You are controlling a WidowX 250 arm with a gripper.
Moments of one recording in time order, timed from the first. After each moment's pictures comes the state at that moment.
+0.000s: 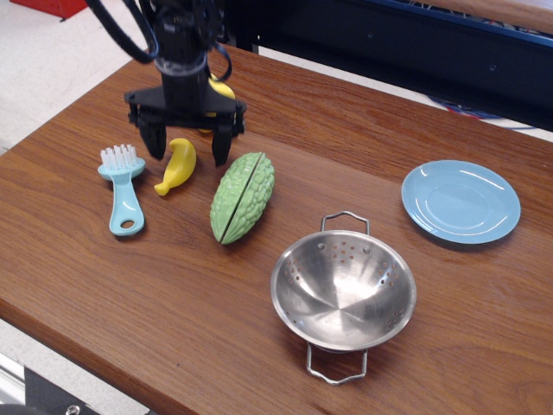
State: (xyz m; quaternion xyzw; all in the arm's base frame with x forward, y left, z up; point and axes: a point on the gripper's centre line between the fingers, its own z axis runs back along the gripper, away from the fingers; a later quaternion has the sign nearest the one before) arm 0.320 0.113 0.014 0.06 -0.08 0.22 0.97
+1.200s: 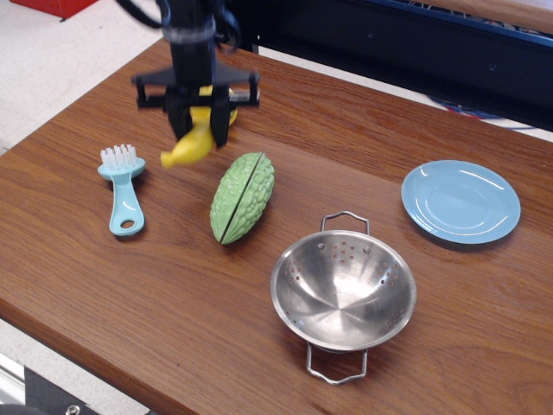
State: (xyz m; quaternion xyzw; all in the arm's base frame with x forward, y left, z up) arm 0.321 0.091 0.055 0.01 -0.05 0.26 0.96
